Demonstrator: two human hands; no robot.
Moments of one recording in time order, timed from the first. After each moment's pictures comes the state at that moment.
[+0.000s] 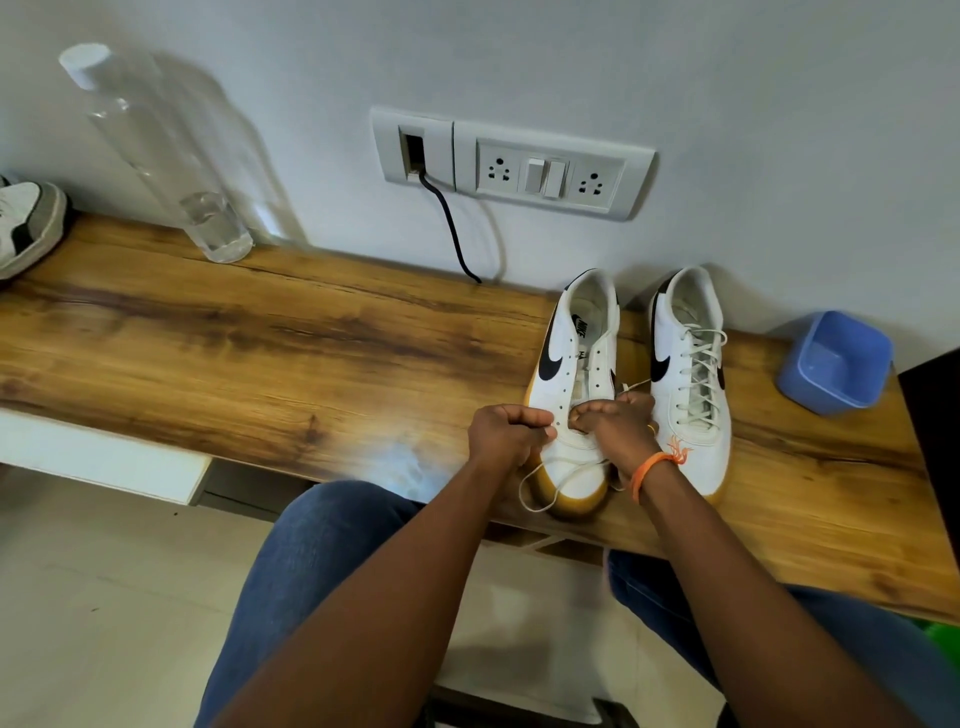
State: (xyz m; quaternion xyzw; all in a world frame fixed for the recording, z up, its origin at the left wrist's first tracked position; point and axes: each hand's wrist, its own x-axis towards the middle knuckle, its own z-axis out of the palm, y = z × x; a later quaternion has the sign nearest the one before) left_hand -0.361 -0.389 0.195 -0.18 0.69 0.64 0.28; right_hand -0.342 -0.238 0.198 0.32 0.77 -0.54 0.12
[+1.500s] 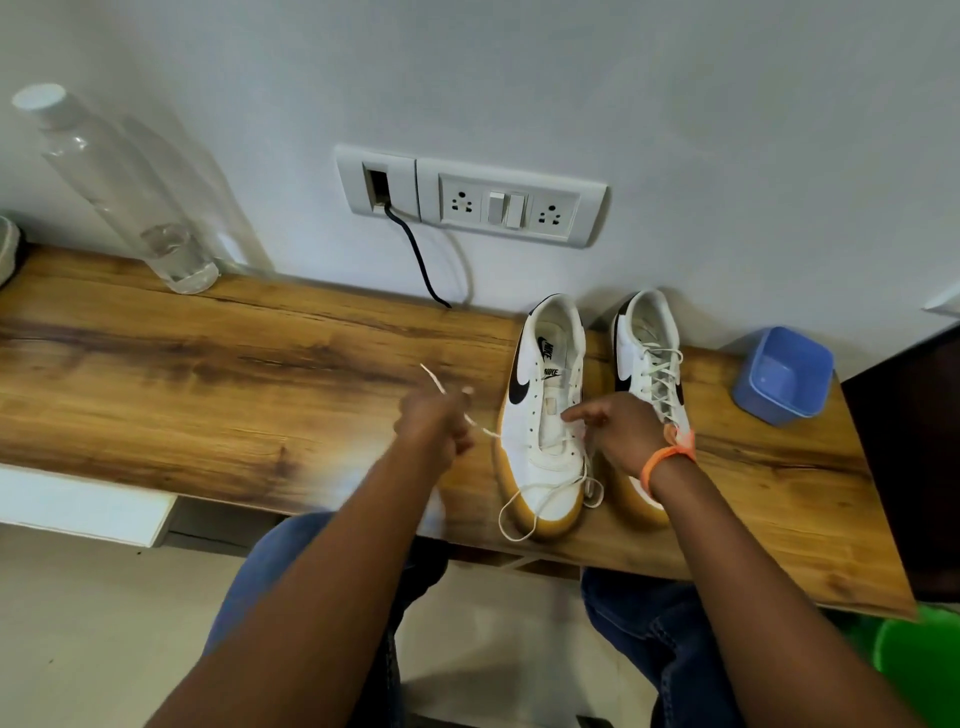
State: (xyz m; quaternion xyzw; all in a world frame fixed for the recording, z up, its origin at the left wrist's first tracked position) left_hand -0.416 -0.409 0.234 -0.33 0.65 0.63 0.26; right_hand -0.337 -0.211 0.260 0.20 0.91 -0.34 0.14
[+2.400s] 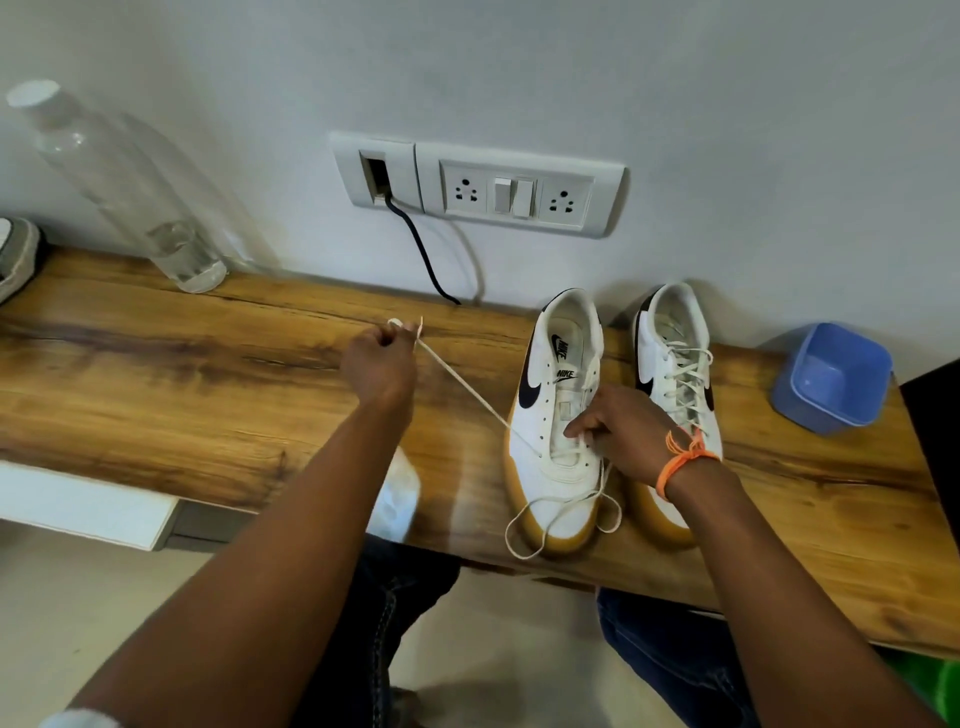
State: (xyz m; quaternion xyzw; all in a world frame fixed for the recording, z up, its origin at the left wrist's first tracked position) left_hand -0.469 -0.432 0.234 -0.26 0.76 0.60 -0.02; right_hand -0.359 -0.191 0.241 -0.01 0.96 -0.22 0.16
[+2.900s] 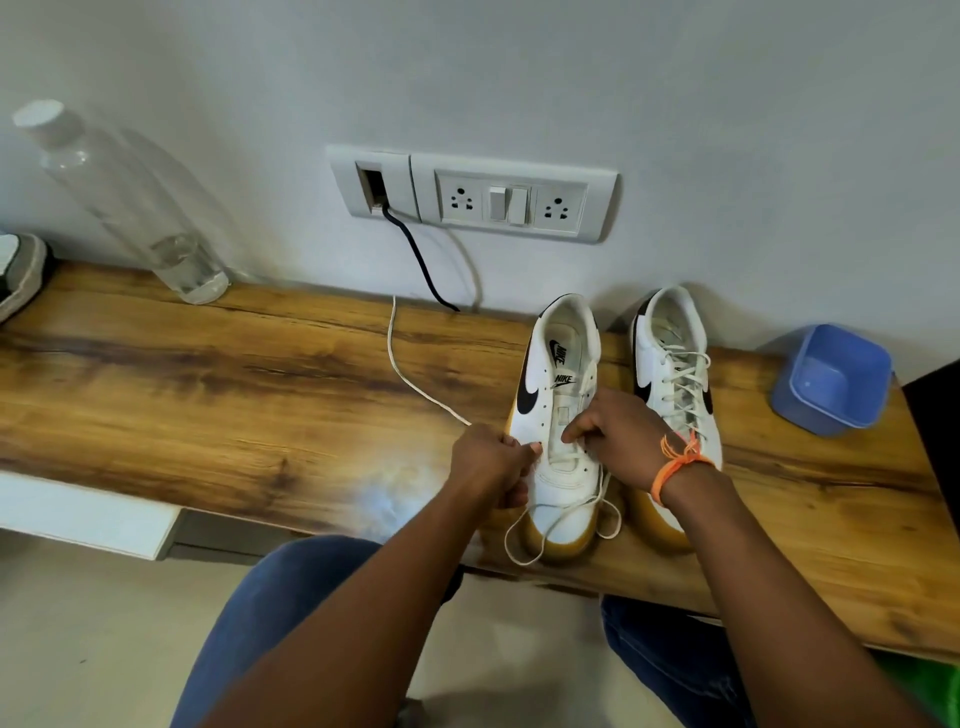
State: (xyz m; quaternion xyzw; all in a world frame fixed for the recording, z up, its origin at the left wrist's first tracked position) left_hand -0.379 -0.372 0.220 -0.18 0.76 0.53 0.33; right_hand -0.359 -0.194 0.237 -0.01 0.96 -0.24 0.14
